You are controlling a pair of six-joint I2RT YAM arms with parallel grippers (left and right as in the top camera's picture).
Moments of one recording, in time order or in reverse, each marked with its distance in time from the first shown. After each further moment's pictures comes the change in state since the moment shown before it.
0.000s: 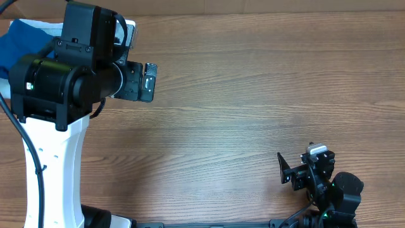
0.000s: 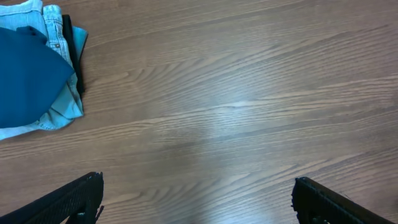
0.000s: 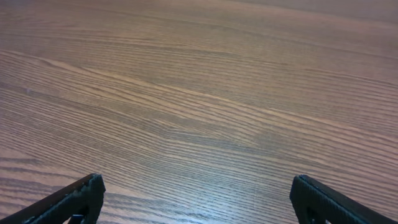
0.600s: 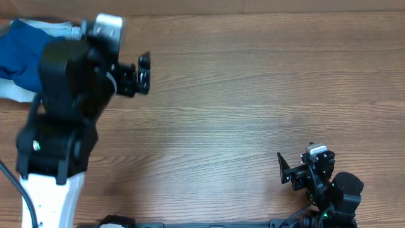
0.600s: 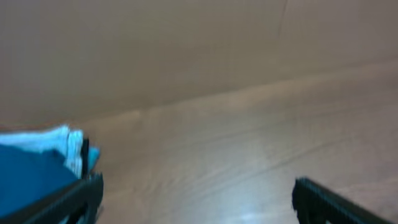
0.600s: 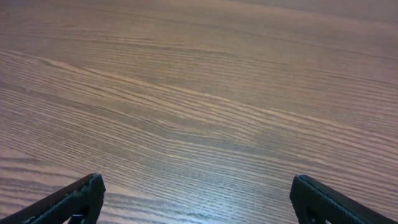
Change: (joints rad) left arm 0.085 -0.427 -0.739 0.866 0.087 0.120; right arm 0.000 0.000 -0.001 0.000 0.001 0.000
